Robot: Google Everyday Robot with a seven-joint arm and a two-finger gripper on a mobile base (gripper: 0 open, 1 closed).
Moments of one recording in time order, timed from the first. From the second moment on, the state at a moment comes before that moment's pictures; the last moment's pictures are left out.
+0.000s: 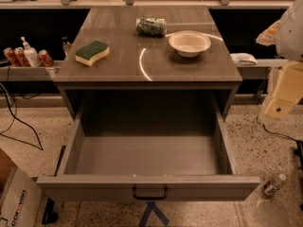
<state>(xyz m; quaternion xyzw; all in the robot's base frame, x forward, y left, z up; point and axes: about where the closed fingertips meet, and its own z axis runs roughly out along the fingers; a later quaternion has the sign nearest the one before) 0.438 -0.217 0.976 -0.60 0.78 -0.03 0.16</state>
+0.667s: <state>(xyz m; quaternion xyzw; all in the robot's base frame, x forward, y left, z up) 0.438 -0.216 0.979 -0.60 0.78 -0.04 0.16</state>
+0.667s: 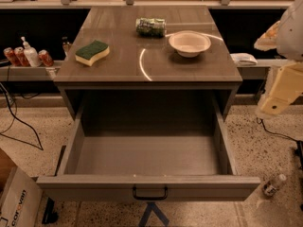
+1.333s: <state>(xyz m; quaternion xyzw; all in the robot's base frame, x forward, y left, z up) 0.420 -0.201 0.933 -0.62 0.77 -0.01 0.17</state>
